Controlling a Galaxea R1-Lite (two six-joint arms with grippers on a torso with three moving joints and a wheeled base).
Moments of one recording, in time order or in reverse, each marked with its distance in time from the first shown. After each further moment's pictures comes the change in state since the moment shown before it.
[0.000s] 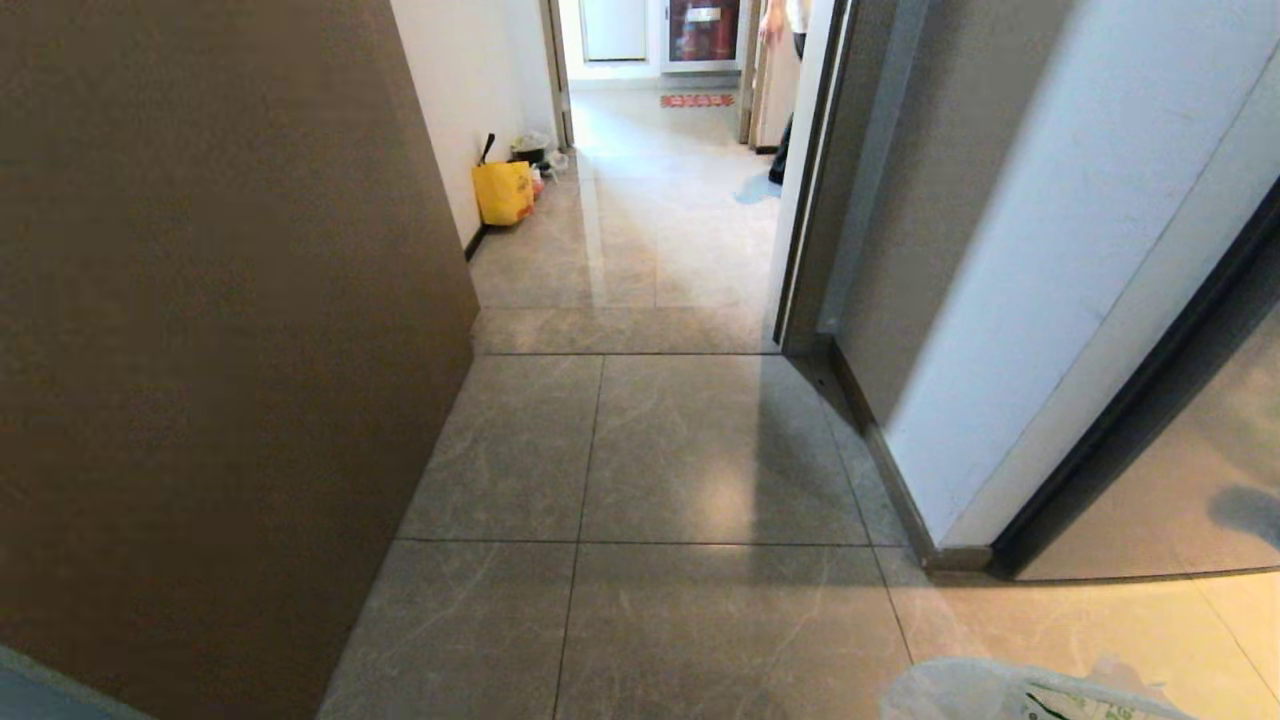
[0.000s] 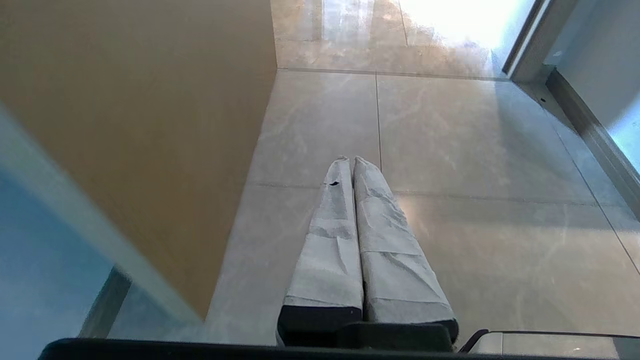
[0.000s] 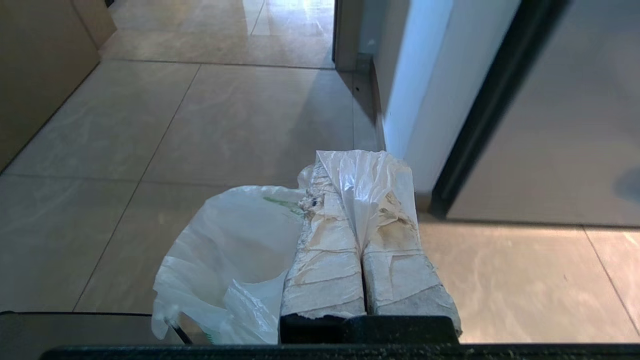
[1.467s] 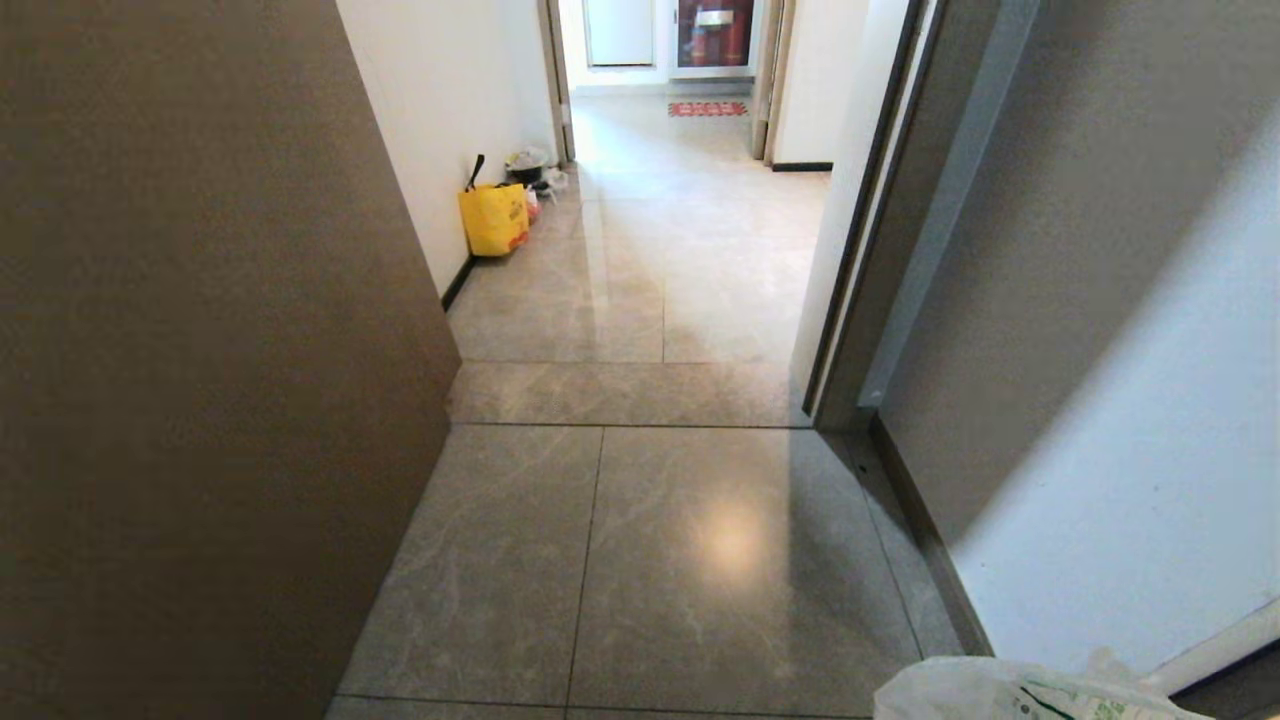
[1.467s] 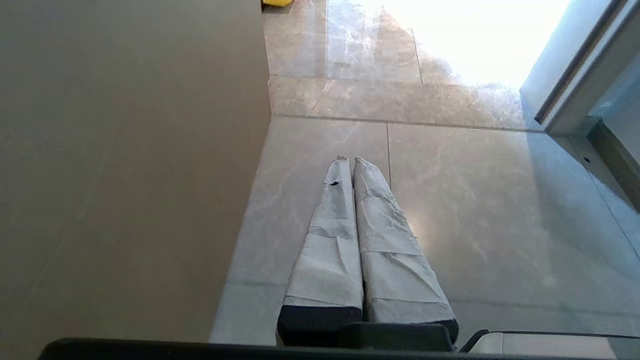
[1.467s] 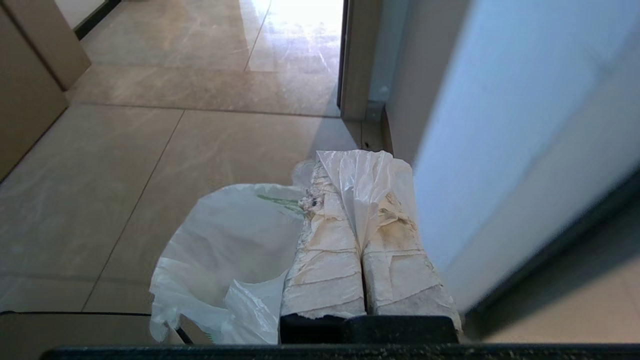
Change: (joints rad) left arm 0.000 0.000 0.000 -0.001 0.000 0.000; right arm 0.000 0.000 0.000 0.000 0.000 0.001
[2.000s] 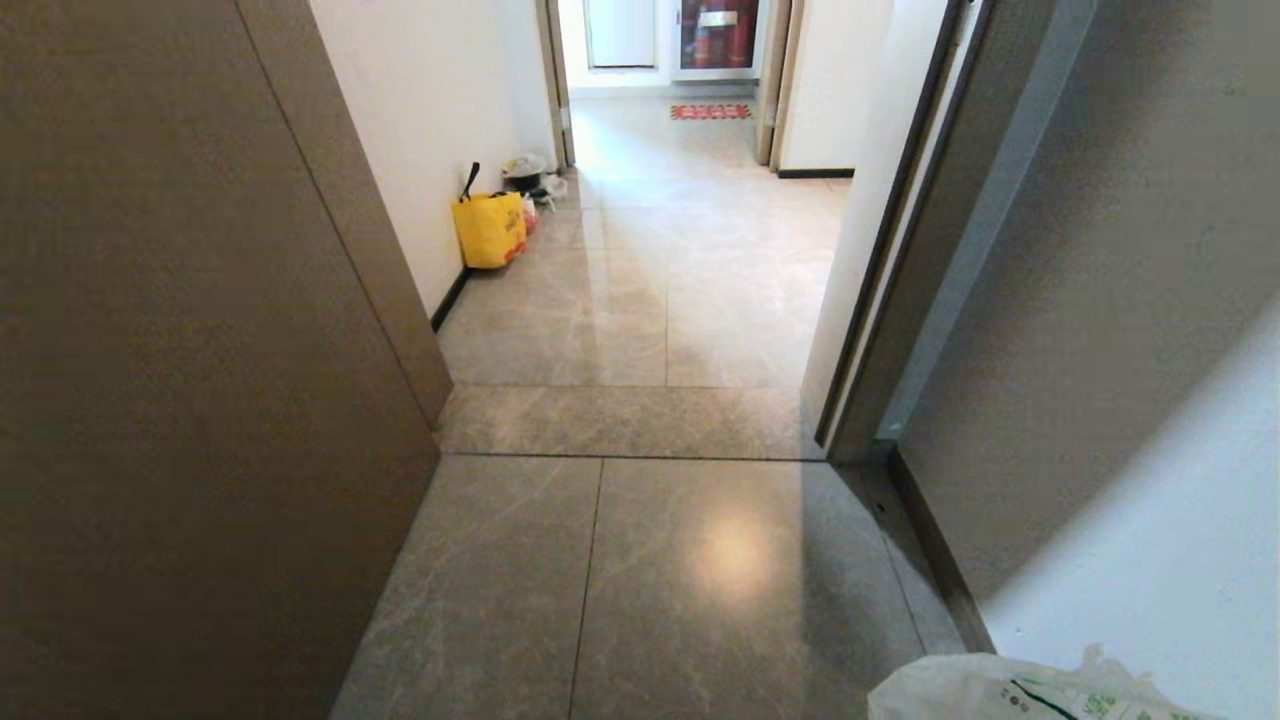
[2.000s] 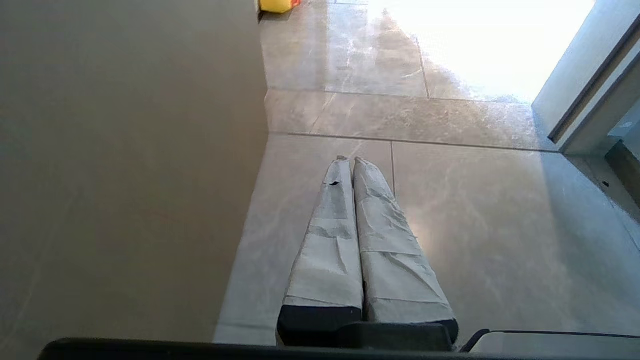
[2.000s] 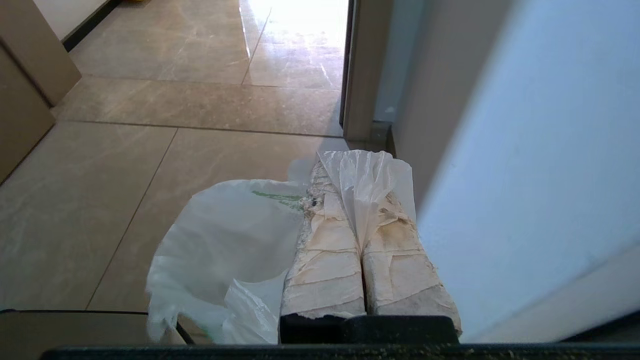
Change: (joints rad) left arm 0.000 0.000 0.000 0.001 0.000 0.002; right arm 0.000 0.000 0.000 0.000 0.000 -0.001
